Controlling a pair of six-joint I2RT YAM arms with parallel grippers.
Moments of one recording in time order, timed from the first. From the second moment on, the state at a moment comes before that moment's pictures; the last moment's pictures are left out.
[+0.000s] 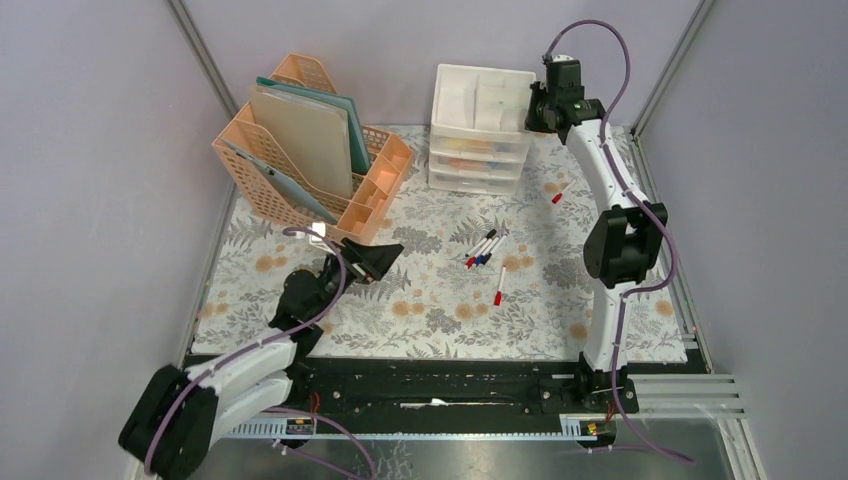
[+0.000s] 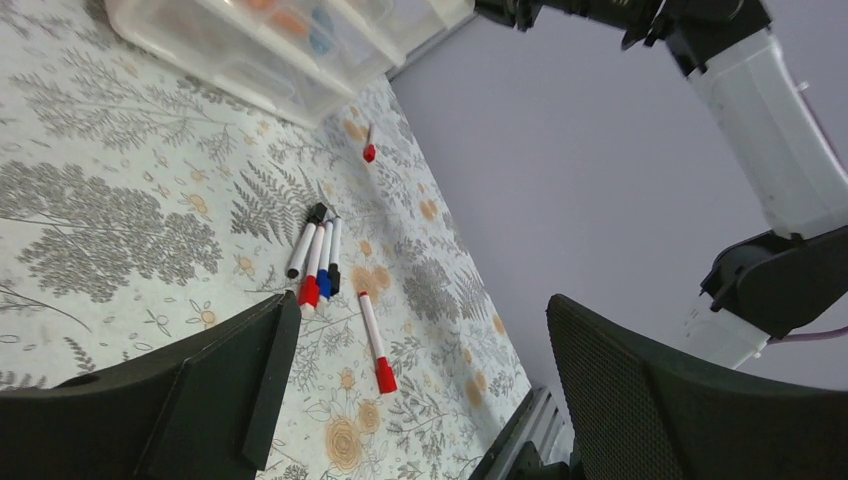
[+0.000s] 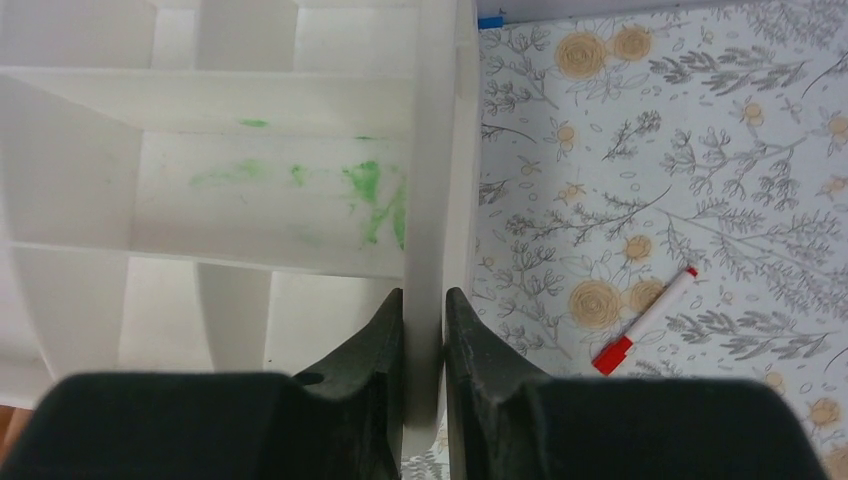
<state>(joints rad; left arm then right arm) -0.49 0.86 0.15 0.82 0.17 -0.96 0.17 2.10 2.11 -0.63 0.04 0.22</state>
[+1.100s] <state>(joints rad) -0.67 2.09 0.79 1.43 -0.08 -1.03 0.17 1.98 2.03 -0.77 -0.03 0.51</state>
